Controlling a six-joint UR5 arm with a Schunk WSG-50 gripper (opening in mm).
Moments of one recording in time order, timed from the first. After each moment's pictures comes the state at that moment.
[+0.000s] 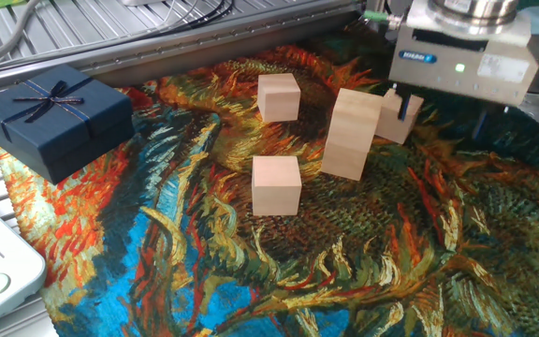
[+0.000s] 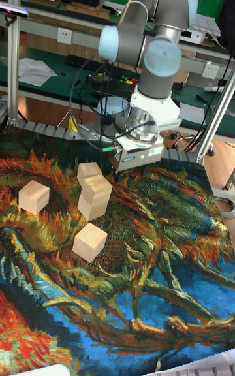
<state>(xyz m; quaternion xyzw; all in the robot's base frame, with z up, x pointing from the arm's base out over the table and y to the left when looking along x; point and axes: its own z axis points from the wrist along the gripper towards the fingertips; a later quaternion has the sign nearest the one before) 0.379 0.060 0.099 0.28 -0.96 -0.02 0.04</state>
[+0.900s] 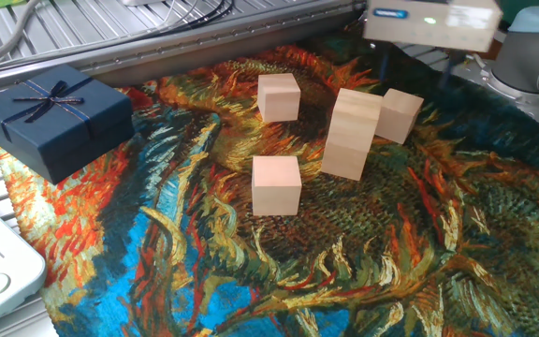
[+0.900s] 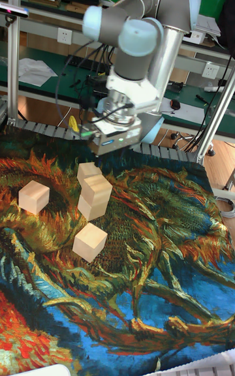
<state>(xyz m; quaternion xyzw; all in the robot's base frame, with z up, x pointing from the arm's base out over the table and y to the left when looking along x) 0.369 -0.021 0.119 0.34 -0.94 -0.01 0.05</state>
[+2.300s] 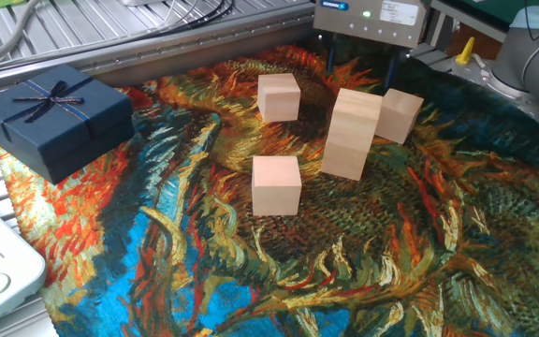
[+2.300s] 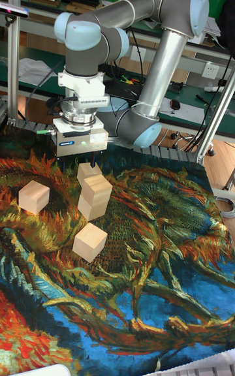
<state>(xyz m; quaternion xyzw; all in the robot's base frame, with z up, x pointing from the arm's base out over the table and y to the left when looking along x) 0.382 -0.091 0.090 0.23 -0.97 -0.03 -0.02</state>
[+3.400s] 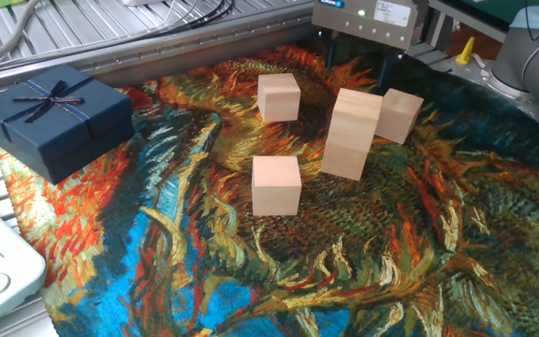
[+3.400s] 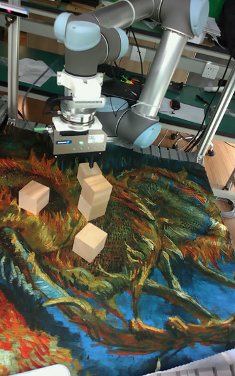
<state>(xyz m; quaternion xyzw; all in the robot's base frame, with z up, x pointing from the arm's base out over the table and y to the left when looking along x) 0.384 -0.093 0.090 0.17 -0.98 -0.03 -0.02</state>
